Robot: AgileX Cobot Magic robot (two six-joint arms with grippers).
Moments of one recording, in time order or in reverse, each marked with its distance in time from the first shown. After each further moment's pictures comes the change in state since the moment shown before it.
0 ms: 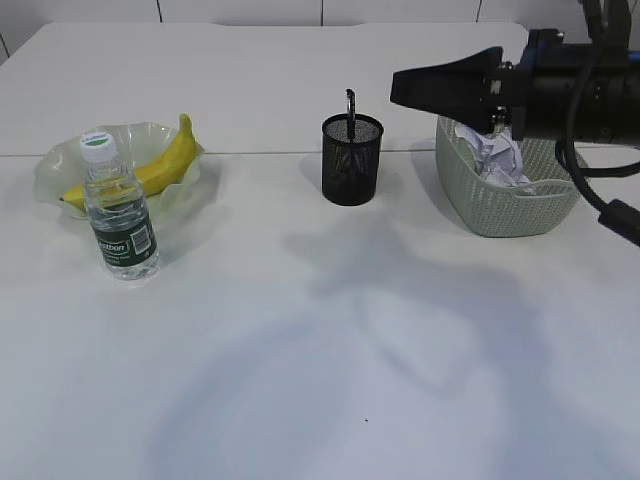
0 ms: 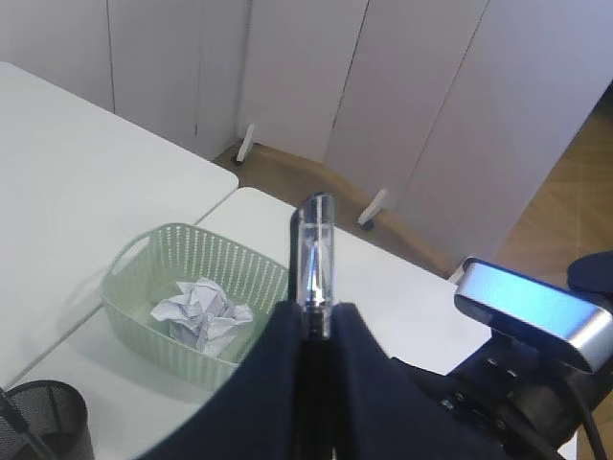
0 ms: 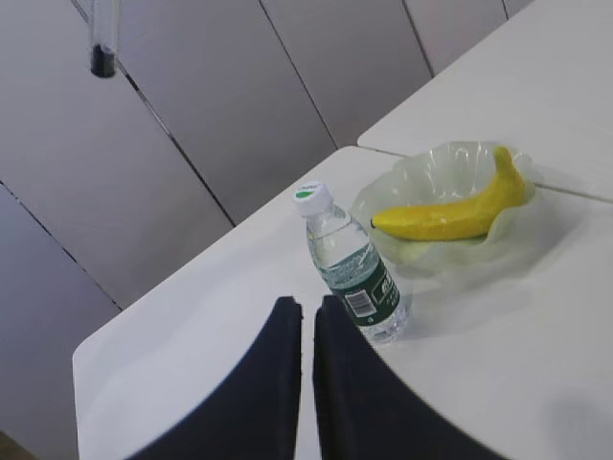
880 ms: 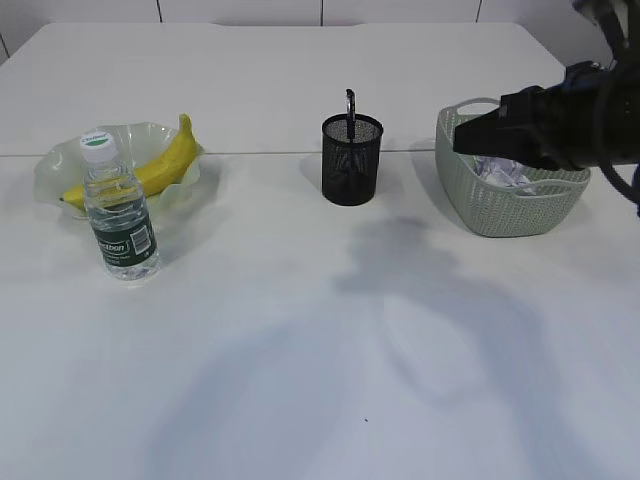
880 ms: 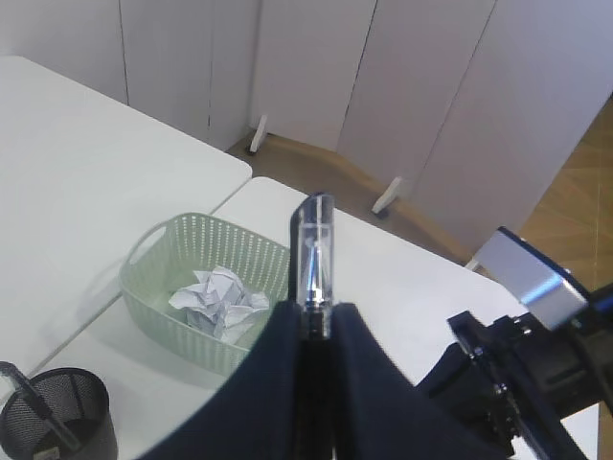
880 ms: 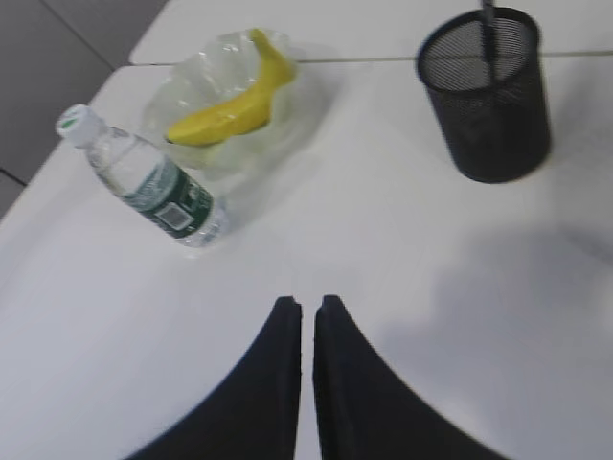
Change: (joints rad) left arm 0.000 0.000 0.000 0.046 0.002 -0.002; right arm 0.012 -0.155 0.037 -0.449 -0.439 0.574
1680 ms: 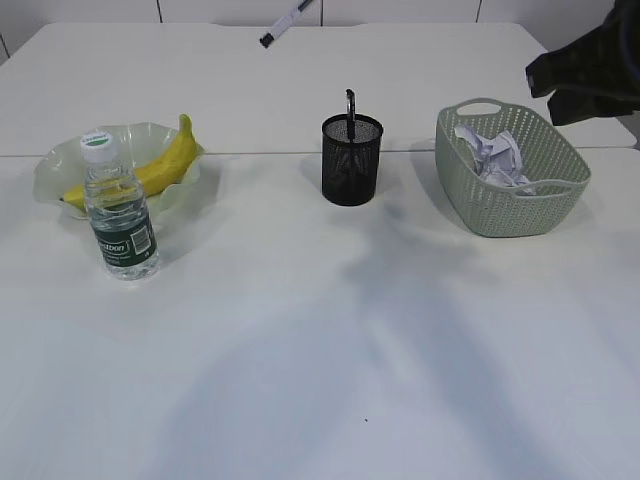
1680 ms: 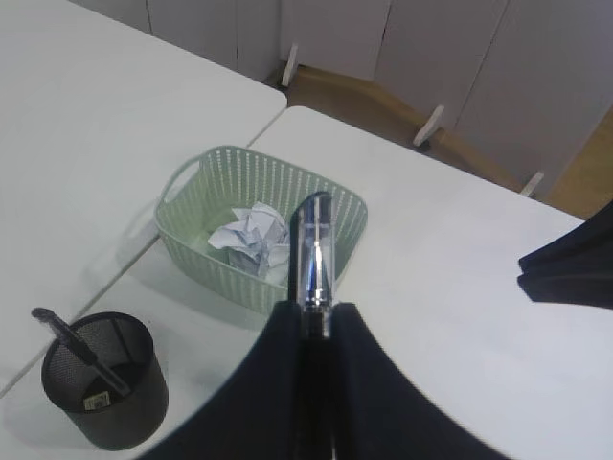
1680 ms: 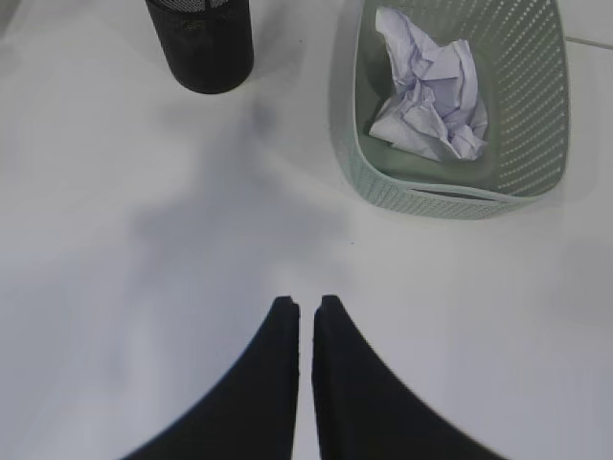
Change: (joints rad) left arm -0.031 0.079 0.000 0.145 -0.011 -0.002; right arm 0.225 -0.062 -0.320 -1.475 0.213 1.309
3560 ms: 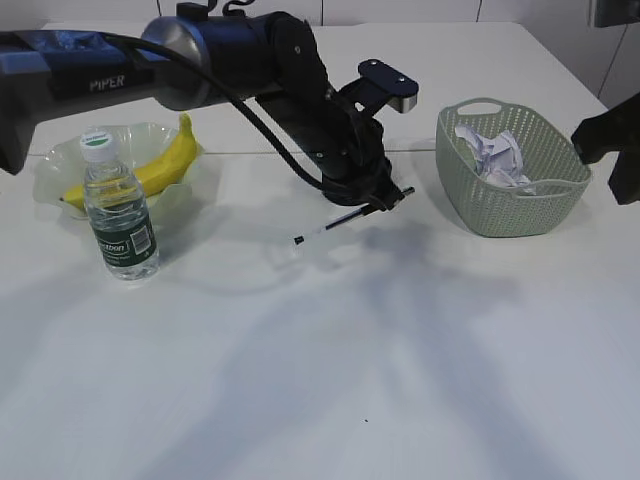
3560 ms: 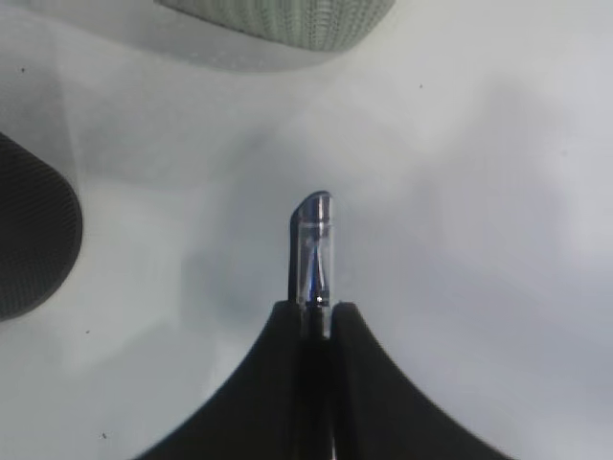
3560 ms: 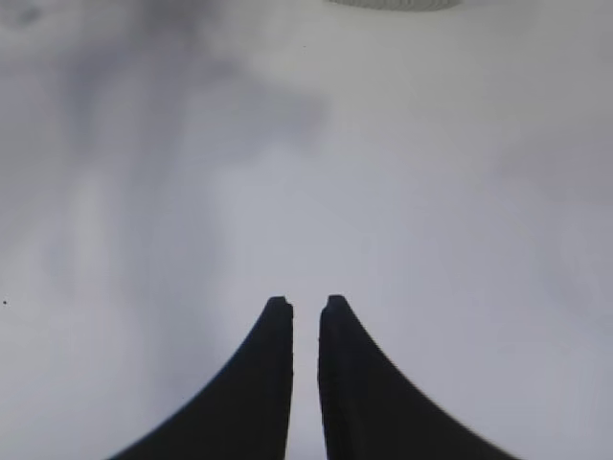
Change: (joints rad) left arm -0.107 0.440 0.000 0.278 -0.088 -0.002; right arm 0.000 0.000 -0.002 -0.026 0.327 0.054
